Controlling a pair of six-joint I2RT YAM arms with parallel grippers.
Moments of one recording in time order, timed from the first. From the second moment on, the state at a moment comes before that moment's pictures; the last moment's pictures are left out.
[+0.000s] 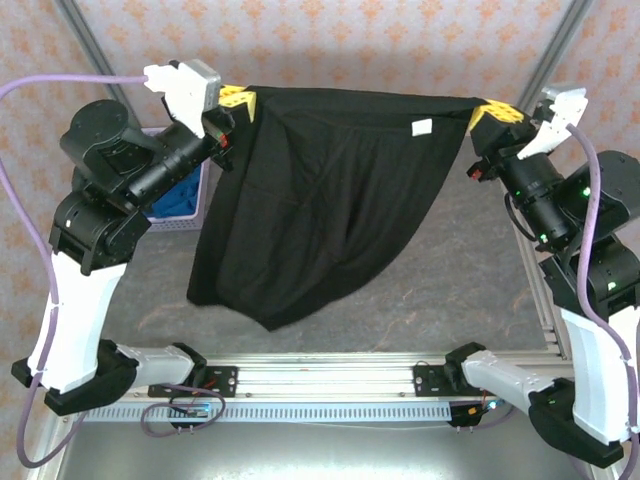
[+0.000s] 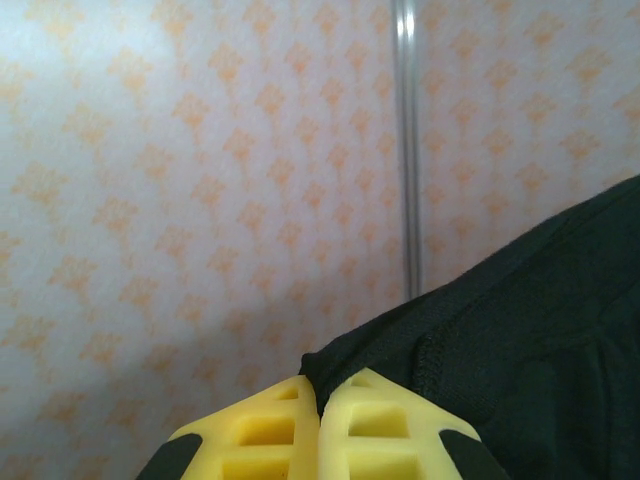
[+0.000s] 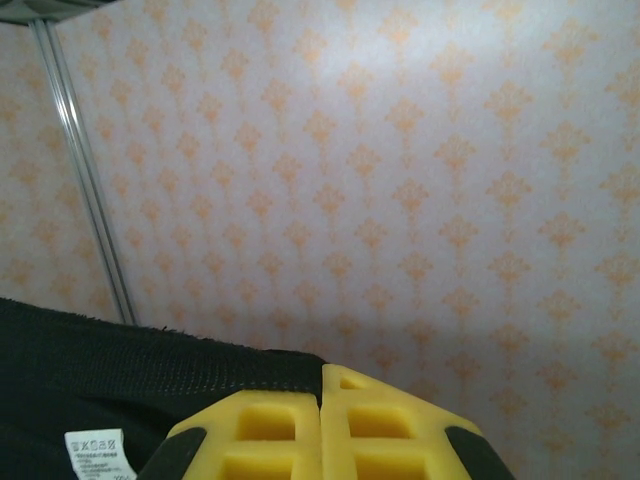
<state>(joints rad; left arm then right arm) -0.49 1.28 2.05 -0.69 0.11 0.08 0.40 1.01 1.82 -0.63 0.03 0.11</state>
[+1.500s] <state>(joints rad) -0.35 2.34 2.00 -0.79 -0.01 -0.12 0.30 1.59 0.99 -0.49 0.12 0.45</state>
